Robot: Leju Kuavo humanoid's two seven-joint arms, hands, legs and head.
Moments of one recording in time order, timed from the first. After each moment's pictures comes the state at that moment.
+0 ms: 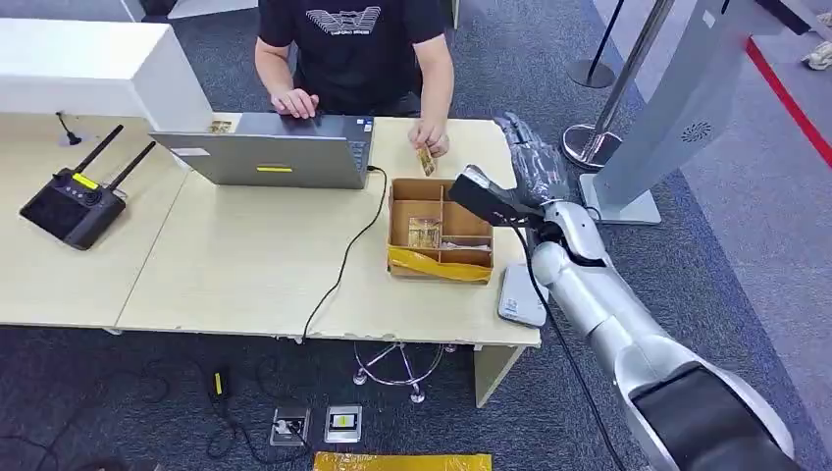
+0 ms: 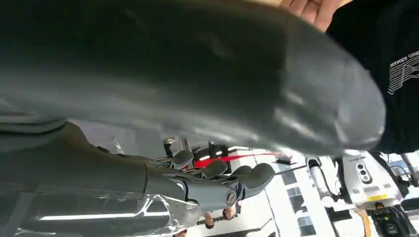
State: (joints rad) left arm -0.18 0.32 -0.97 -0.18 0.99 0.04 -0.11; right arm -0.89 -0.07 0.55 -0.56 0.84 -0.30 -0.21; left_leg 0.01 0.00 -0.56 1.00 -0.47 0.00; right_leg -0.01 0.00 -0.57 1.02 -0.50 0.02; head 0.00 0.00
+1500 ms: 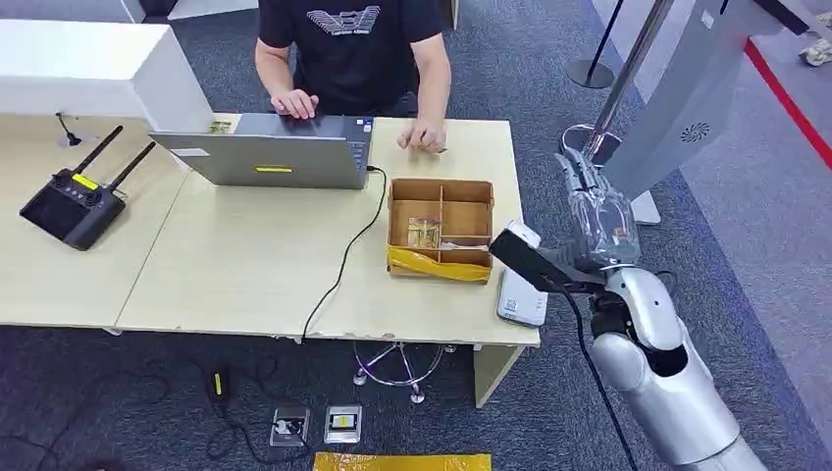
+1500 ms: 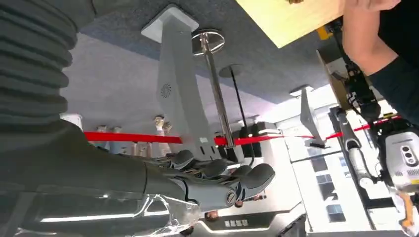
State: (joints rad) left arm -0.15 0.31 -0.98 -0.18 1.08 0.08 -0.09; right arm -0.37 -0.33 0.40 -1.59 1.04 0.04 0.23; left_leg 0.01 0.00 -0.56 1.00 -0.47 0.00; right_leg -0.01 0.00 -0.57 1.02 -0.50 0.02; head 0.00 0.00
